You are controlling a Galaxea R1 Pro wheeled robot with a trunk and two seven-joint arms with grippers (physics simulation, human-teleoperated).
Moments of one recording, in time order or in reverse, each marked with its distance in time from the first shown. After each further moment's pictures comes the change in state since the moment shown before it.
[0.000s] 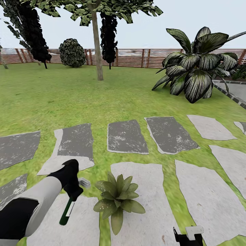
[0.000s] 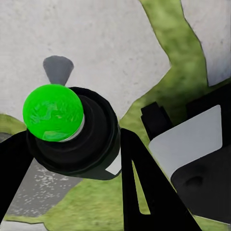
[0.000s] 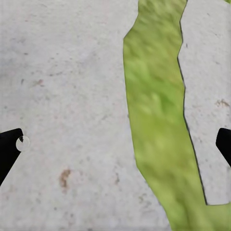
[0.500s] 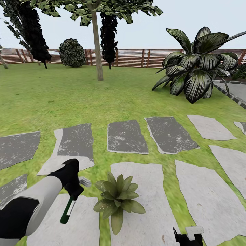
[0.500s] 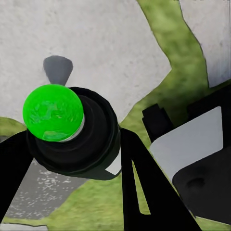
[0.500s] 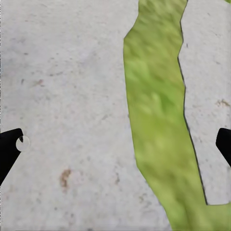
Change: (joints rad) left arm -0.005 -0.003 -0.006 -0.004 0.002 -0.009 -0.002; right arm 0.000 0.001 0.001 0.000 0.000 0.000 0.000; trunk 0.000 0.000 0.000
